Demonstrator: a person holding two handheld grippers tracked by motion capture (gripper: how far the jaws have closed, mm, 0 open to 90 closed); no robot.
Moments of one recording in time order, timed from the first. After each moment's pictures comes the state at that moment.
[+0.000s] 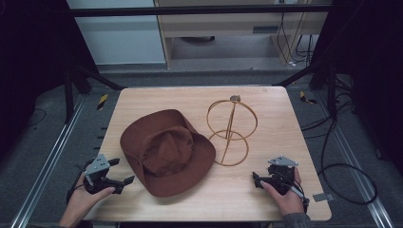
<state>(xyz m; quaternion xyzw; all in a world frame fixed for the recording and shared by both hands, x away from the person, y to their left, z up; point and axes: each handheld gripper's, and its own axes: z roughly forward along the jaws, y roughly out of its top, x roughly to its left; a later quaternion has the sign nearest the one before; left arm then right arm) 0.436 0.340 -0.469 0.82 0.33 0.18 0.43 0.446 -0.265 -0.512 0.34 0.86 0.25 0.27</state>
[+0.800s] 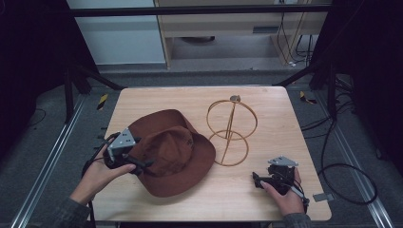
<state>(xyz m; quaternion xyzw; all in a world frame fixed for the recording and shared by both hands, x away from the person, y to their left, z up) 0.476 0.255 -0.382 0.87 0.25 0.18 0.38 0.446 -0.265 -0.512 0.34 0.86 0.25 0.27</state>
